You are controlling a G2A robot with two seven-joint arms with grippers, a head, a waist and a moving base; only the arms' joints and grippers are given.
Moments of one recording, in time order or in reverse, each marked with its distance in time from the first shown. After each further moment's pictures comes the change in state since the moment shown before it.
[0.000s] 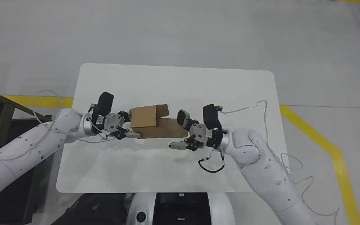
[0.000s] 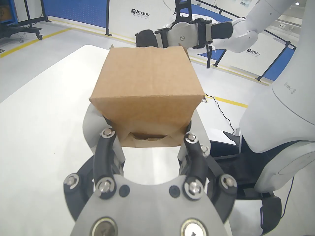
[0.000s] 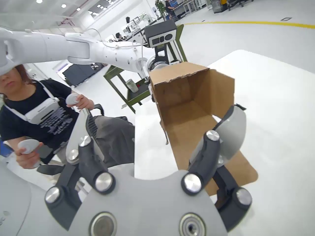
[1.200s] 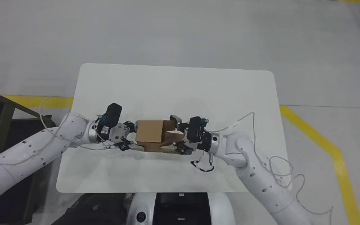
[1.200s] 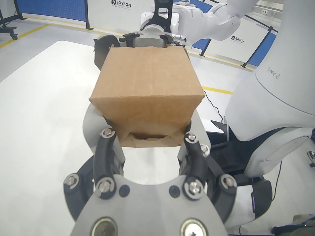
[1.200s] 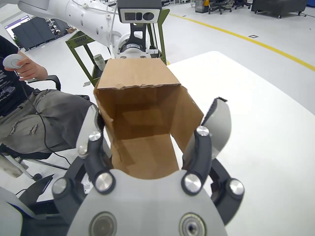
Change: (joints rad) left arm 0.018 0.018 0.014 -0.090 0.084 0.000 0.000; right arm 0.024 -0.011 -0.083 0.044 -0.426 0.041 -0.247
